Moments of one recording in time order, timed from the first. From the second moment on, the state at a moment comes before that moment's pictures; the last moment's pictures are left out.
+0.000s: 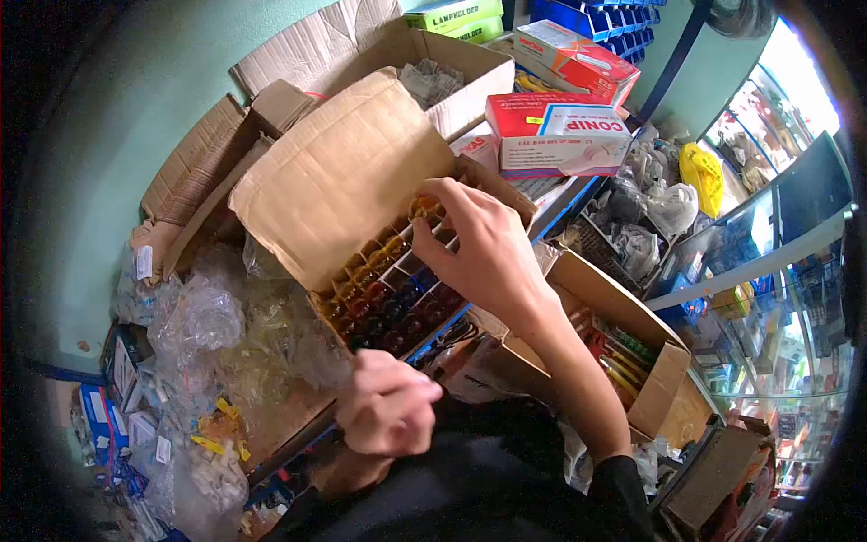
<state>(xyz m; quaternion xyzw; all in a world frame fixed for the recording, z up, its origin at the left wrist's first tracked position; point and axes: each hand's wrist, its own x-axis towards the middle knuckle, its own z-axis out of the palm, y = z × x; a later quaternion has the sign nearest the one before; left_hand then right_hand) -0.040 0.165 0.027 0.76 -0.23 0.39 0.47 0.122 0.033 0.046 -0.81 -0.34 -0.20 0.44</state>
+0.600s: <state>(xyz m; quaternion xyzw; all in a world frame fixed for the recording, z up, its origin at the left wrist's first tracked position) -0.024 0.142 0.015 0.73 -0.29 0.34 0.51 0.123 0.036 0.023 -0.89 -0.35 -0.13 0.26</state>
